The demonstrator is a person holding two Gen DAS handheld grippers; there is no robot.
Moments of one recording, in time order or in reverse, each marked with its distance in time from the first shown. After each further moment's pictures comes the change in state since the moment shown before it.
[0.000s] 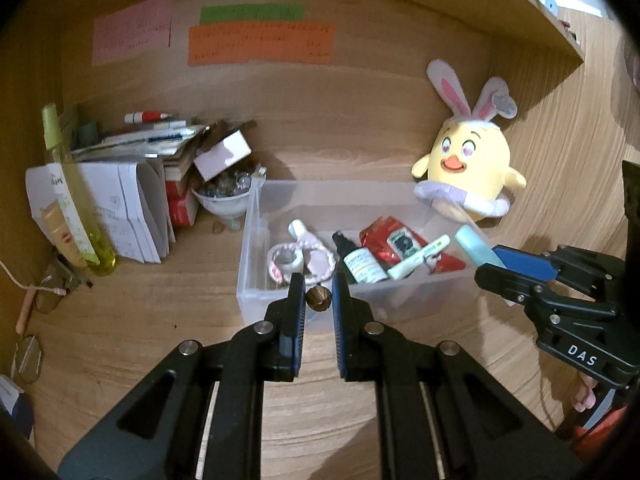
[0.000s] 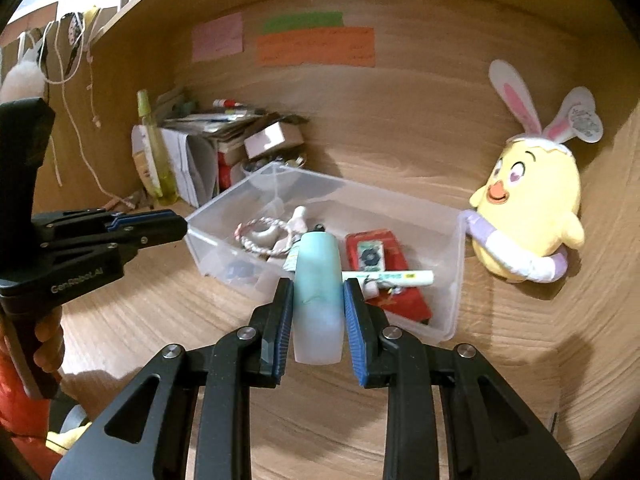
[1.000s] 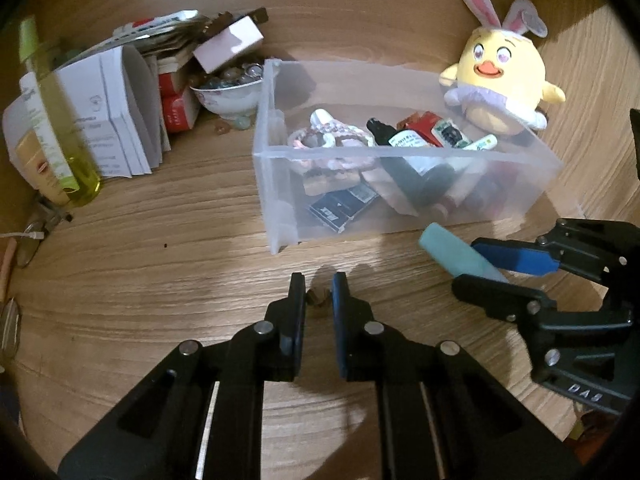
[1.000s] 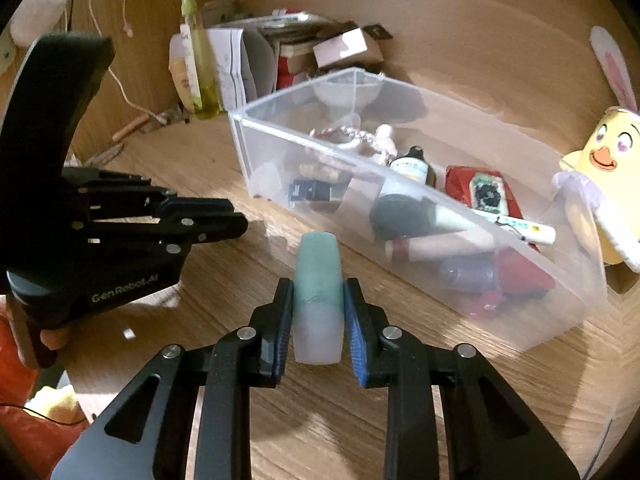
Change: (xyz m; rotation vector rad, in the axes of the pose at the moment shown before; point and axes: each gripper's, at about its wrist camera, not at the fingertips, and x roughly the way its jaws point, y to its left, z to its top) left arm 0.052 0.028 -0.057 0.021 0.245 0.024; right arm 0.074 0.054 -0.035 -0.114 0.205 0.136
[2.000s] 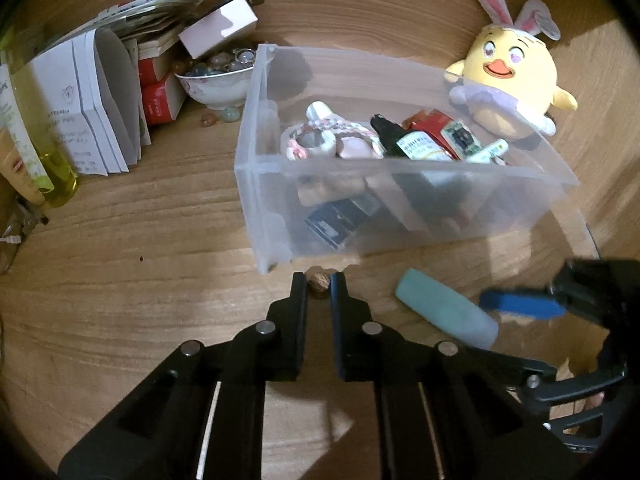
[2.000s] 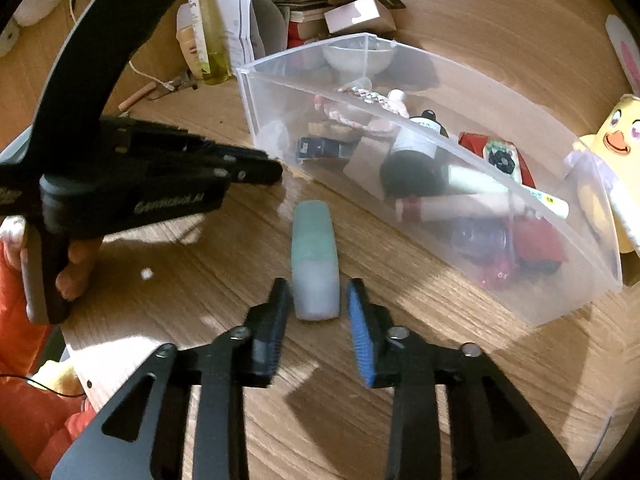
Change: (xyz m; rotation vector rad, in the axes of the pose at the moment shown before) left arm 0.024 0.001 0.013 -0.015 0.048 -0.042; right arm 0.011 0.003 -0.008 -0.032 0.111 0.030
